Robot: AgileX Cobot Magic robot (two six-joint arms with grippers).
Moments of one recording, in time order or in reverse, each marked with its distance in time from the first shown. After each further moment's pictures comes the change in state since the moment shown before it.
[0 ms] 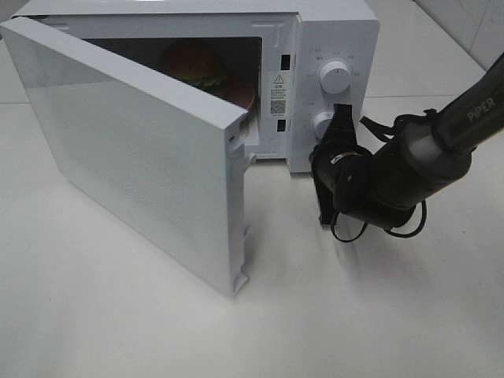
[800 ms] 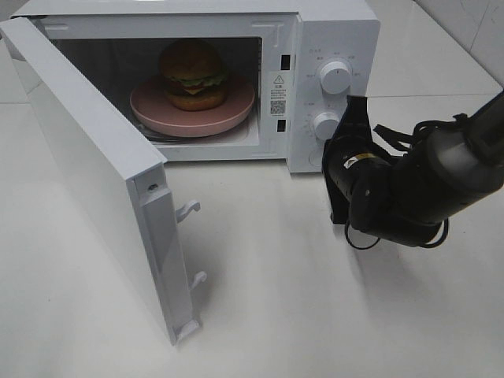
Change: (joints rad) left arm 0.000 0.000 0.000 0.000 0.000 0.000; right arm 0.059 -0.096 0.145 -0.010 -0.121 0.021
